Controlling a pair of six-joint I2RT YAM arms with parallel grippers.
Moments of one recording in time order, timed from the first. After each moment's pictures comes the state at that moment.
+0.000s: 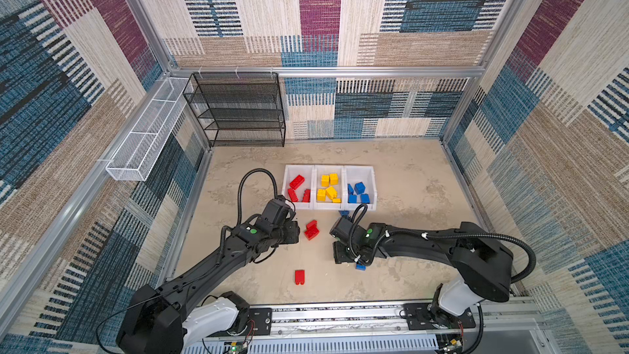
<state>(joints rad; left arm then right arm) -0.57 1.12 0.70 -0.53 -0.01 -0.55 1.01 1.62 0.90 -0.53 0.05 0.88</state>
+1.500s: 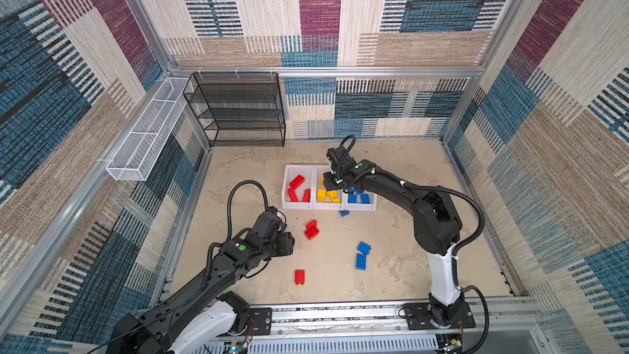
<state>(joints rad) -0.57 0.94 0.57 -0.58 0.01 -0.61 0.63 2.06 1.69 -0.59 0.07 0.35</state>
